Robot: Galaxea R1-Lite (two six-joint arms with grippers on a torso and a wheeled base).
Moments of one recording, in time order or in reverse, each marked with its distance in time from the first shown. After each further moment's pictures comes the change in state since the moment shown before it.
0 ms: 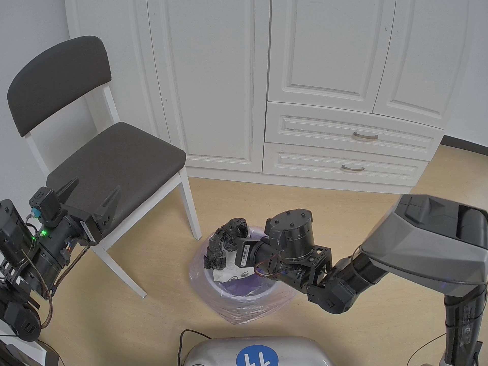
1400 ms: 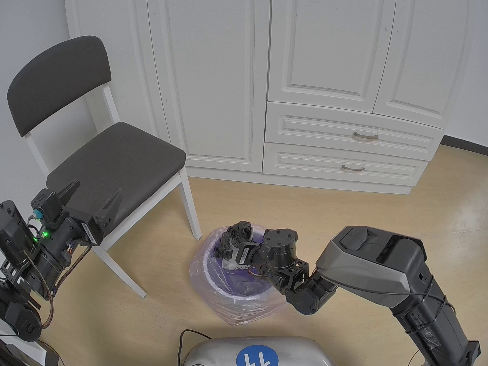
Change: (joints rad) left arm 0.002 0.009 0.006 0.000 -0.002 0.004; right arm -0.077 0.375 -0.272 -0.201 -0.071 0.009
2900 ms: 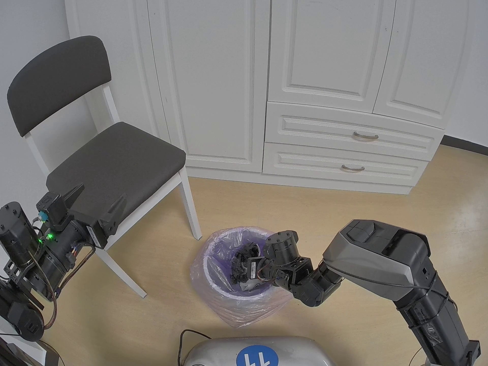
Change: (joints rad) left arm -0.008 0.028 0.002 0.000 0.000 0.004; right arm -0.044 -0.006 -0.018 0.321 0.069 -0.149
